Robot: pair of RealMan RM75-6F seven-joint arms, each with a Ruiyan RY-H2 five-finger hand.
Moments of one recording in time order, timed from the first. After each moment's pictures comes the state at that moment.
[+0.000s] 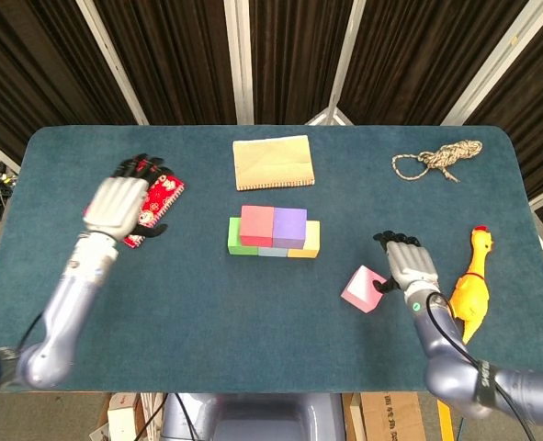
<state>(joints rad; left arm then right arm) -0.87 -1.05 -0.25 -1.95 0.72 1.16 0.39 0.94 -1.08 0.13 -2.05 -0.17 1.07 -0.54</state>
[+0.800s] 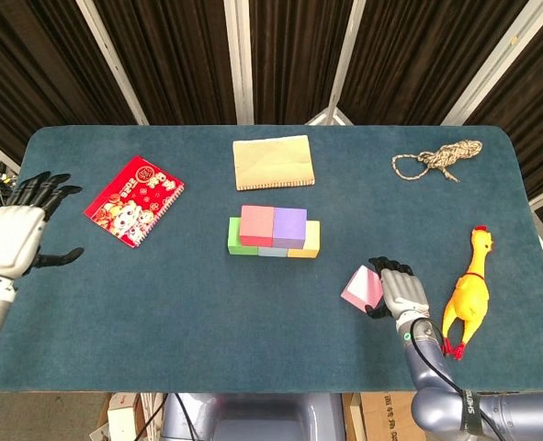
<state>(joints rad) -0.47 -0.88 -0.12 -1.94 1.22 1.35 0.06 0.84 -1.29 0.10 -2.05 -0.24 1.27 -0.54</state>
